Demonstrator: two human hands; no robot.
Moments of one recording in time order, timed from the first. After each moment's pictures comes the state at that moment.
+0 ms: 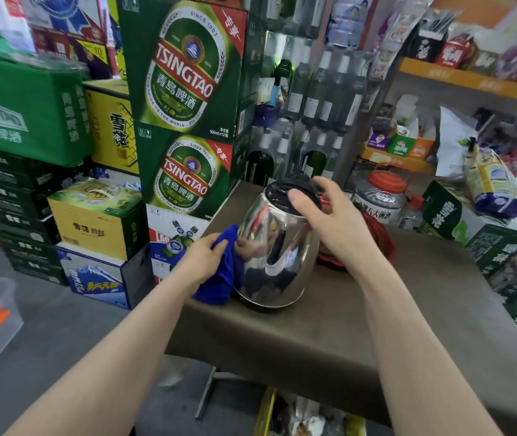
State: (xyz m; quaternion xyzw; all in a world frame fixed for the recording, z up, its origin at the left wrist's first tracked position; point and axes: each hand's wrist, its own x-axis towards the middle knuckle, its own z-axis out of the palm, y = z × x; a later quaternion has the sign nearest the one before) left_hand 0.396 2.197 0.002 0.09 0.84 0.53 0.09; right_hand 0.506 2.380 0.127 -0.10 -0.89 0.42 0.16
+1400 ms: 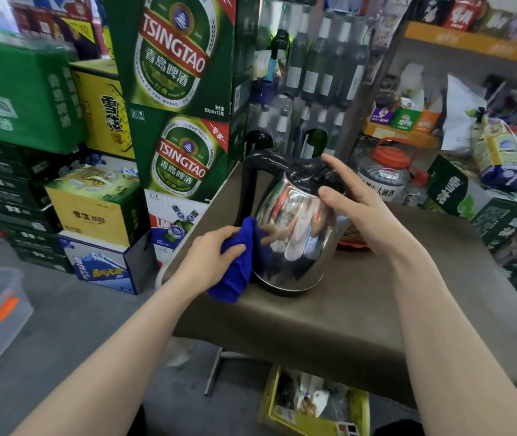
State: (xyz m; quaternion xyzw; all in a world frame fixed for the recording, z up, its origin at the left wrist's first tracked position) left_hand 0.429 2.189 -0.002 0.23 0.87 0.44 0.03; right_hand 0.517 2.430 0.113 0.01 -0.86 0.50 0.12
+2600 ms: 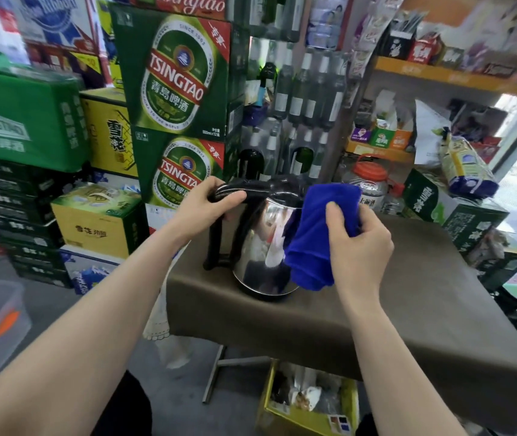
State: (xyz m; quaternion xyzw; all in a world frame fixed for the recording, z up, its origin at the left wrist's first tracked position) left_hand 0.419 2.173 0.082 0.25 0.78 0.57 0.02; right_hand 0.590 2.353 0.101 -0.17 -0.76 0.40 0.49
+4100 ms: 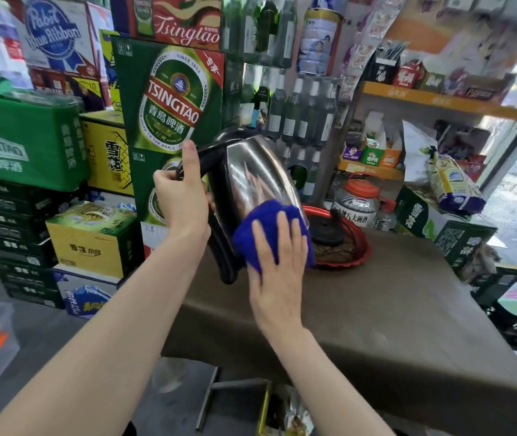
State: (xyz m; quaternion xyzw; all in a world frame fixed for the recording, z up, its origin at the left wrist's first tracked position) left_hand 0.460 2.194 0.149 -0.01 0.54 0.83 -0.15; right_hand 0.546 2.313 0.027 0.01 -0.87 0.12 0.47
